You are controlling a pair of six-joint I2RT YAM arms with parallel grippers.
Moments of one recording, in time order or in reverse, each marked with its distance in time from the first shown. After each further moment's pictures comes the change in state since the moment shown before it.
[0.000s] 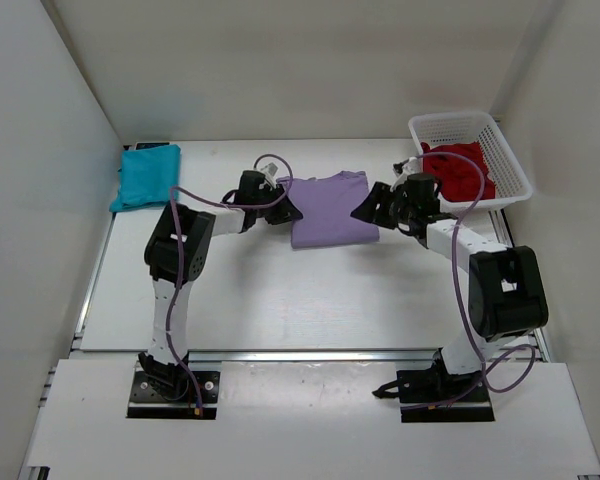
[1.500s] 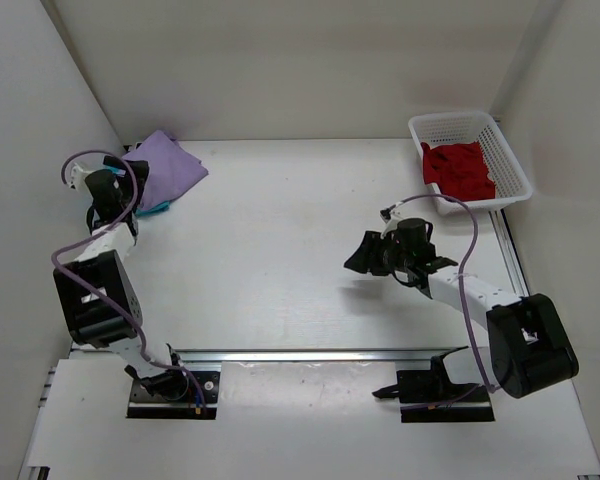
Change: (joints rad) left arm 0.705 -0.526 -0.330 0.114 -0.357 -0.269; right arm 0.163 -0.311 -0.431 0.022 0.015 0.005
